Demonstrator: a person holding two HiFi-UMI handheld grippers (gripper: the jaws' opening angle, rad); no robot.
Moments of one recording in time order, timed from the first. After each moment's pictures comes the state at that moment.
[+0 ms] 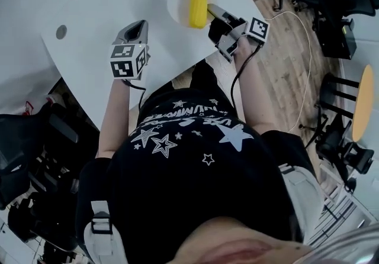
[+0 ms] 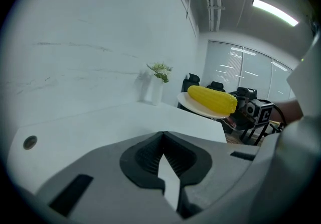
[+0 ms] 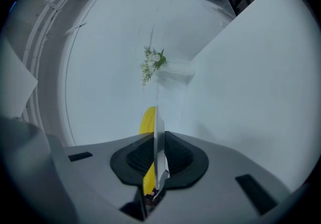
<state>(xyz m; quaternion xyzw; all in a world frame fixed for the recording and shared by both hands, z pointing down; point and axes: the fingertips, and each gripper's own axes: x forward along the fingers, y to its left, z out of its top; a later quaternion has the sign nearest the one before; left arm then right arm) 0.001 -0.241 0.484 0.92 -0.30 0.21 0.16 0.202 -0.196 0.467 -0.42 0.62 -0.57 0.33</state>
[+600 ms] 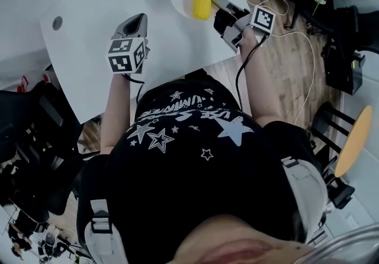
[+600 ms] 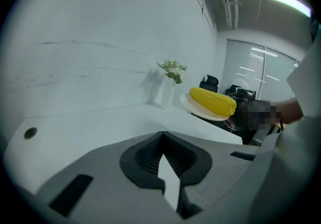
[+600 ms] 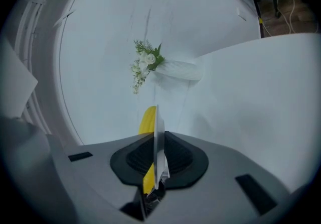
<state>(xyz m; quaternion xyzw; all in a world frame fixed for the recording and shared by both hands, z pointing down) 0.075 -0.280 0.493 0.88 -0.40 0.20 0.19 0.294 -0.281 0.483 -0.35 0.67 -0.60 0.25</state>
